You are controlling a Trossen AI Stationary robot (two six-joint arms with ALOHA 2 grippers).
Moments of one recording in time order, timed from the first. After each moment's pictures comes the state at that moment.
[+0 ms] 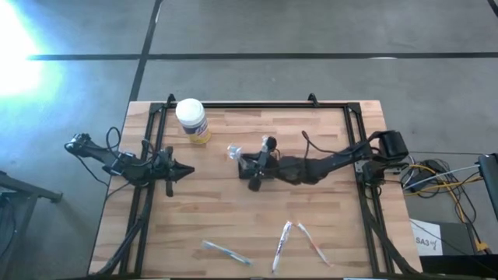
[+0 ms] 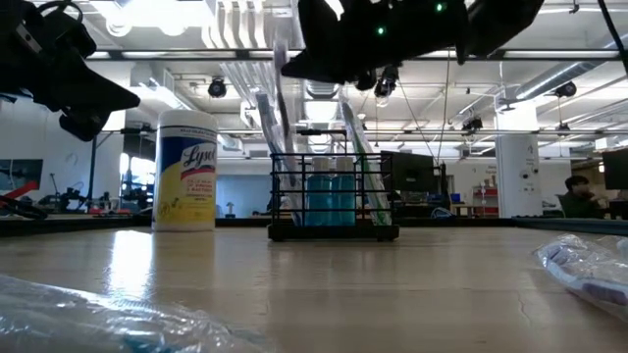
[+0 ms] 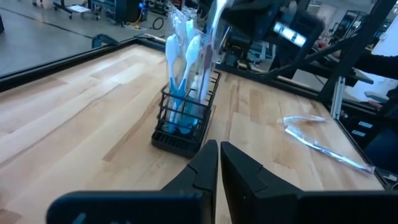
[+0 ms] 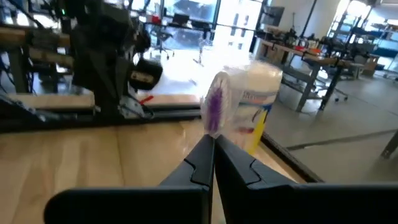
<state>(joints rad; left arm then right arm) -0.43 0.16 0.13 -0.24 -0.57 -0.40 0.13 1.76 0.94 0.73 0.55 -0.08</state>
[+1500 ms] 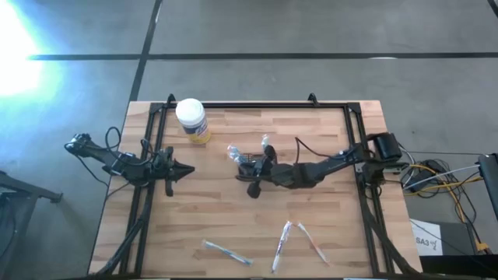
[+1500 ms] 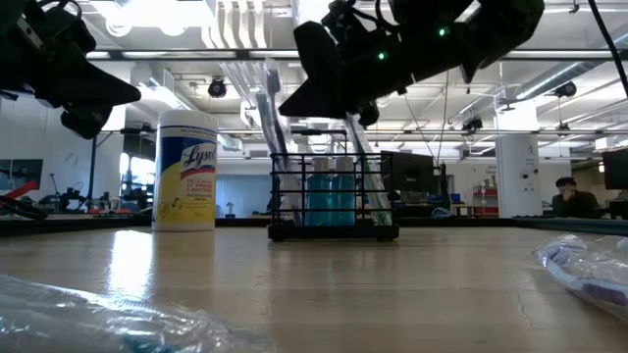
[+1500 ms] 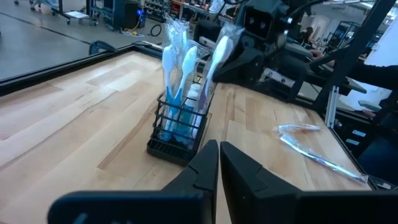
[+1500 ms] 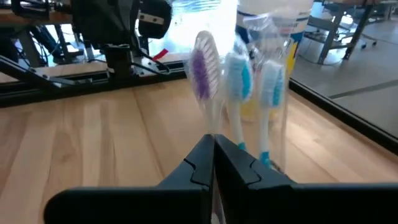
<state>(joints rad) -0.43 0.16 0.13 -0.19 -0.57 -0.40 0.15 1.84 0.94 0.63 0.53 0.15</state>
